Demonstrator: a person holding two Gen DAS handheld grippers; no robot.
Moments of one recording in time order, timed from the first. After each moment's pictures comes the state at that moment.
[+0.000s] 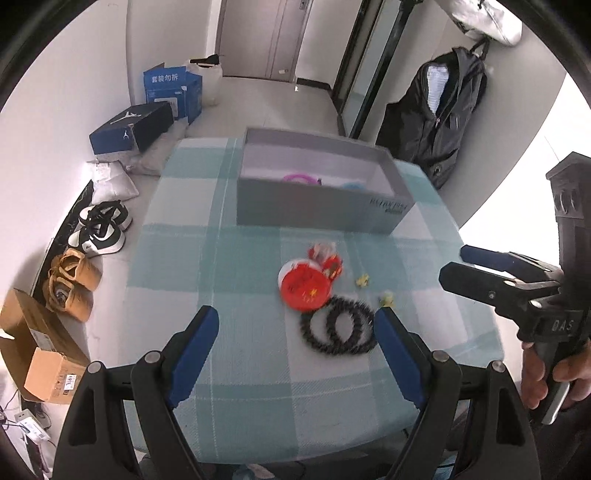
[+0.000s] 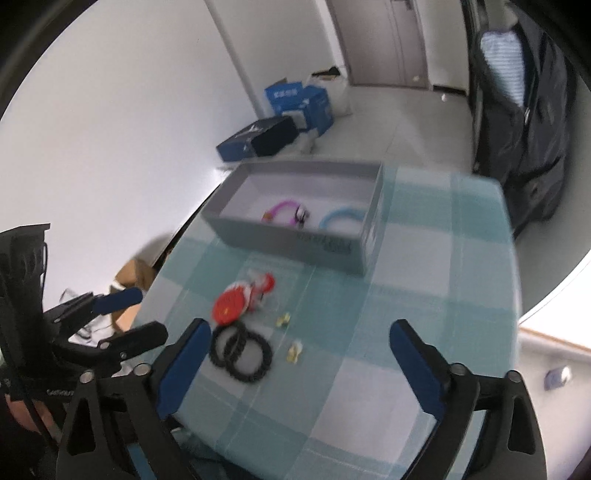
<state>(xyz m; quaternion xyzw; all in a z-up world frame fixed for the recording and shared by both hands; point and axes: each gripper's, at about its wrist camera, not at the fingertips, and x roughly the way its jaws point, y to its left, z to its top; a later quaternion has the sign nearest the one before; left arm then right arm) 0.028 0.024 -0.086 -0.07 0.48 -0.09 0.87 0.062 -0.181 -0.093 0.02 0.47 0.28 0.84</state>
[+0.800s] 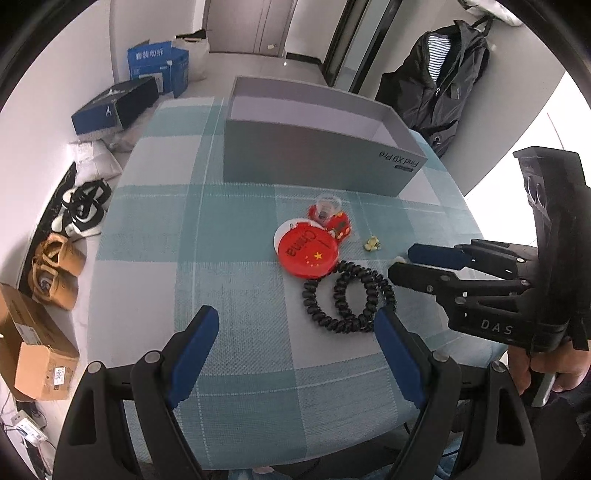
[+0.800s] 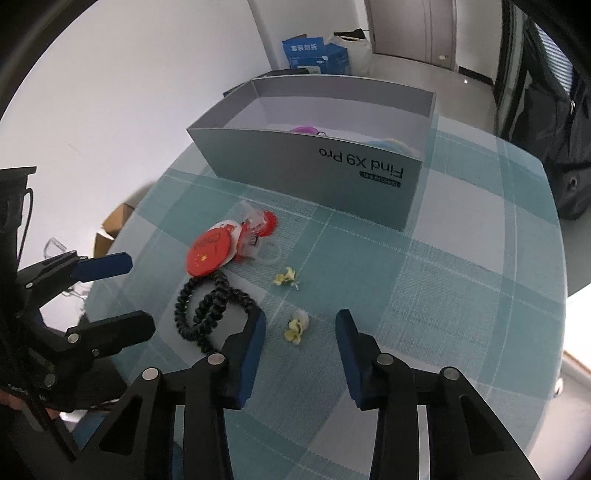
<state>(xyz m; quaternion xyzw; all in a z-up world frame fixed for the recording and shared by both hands) 0.031 0.025 -0.117 -0.07 0.52 -0.12 0.84 0.067 -0.144 -0.145 -0.06 0.51 0.29 0.81</state>
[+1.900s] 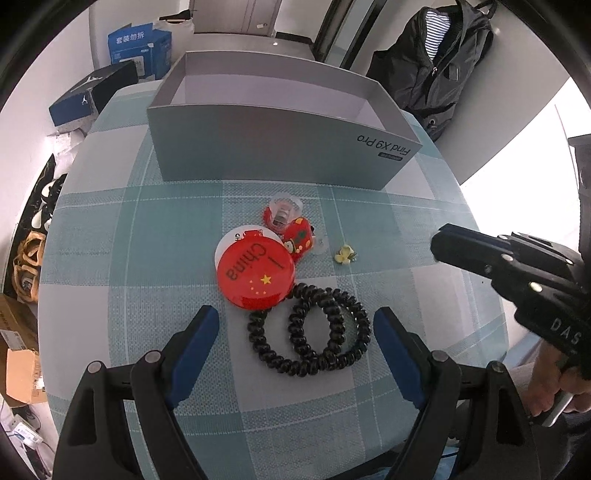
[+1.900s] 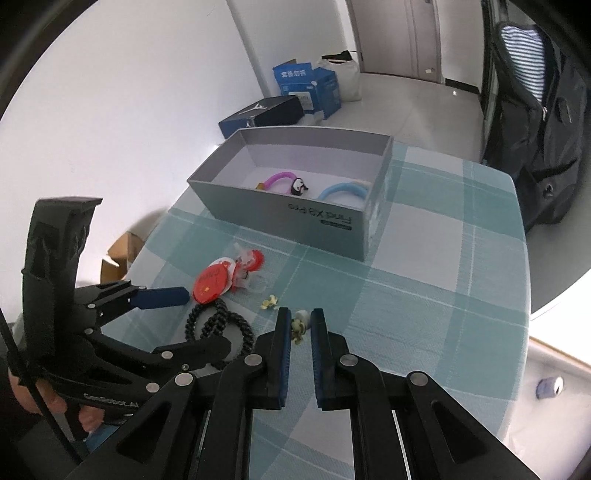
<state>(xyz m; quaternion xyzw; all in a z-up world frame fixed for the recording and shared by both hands) 0.061 -0.009 -0.127 -0.07 0.55 -0.14 0.82 0.072 -0.174 -0.112 -0.02 0.48 0.28 0.83</state>
